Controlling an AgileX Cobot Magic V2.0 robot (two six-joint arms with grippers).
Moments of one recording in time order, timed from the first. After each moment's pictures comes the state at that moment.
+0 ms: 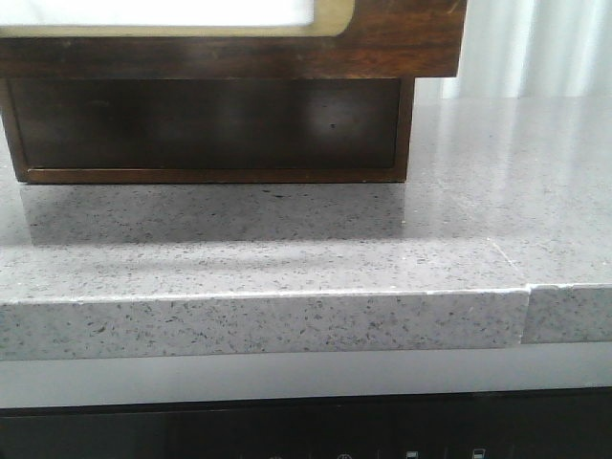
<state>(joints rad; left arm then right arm) -0.01 0.00 0.00 -0.09 0.04 0.08 0.04 0.00 -0.10 0.06 0.18 -0.20</state>
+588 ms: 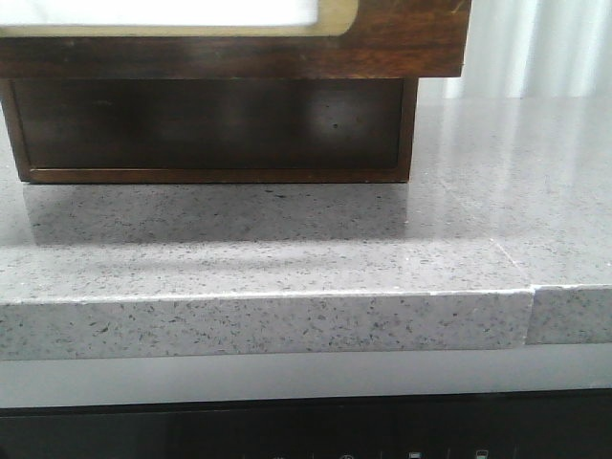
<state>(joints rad) -0.01 0.00 0.00 -0.09 0.04 0.08 0.02 -0.01 0.03 0.06 0.02 -0.20</state>
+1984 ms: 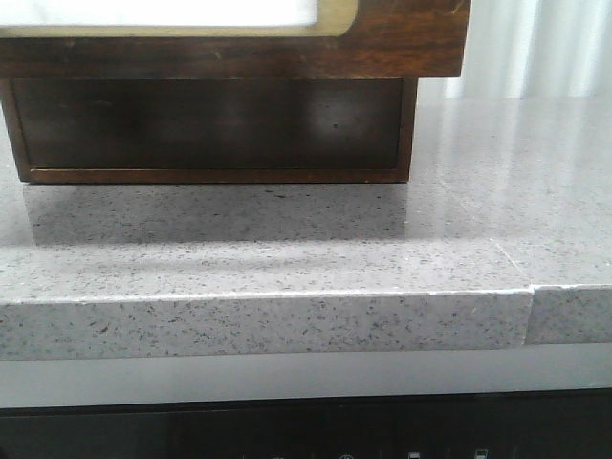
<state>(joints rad) -0.01 0.00 0.00 -0.09 0.04 0.08 0.02 -0.01 0.03 -0.05 0.00 0.08</state>
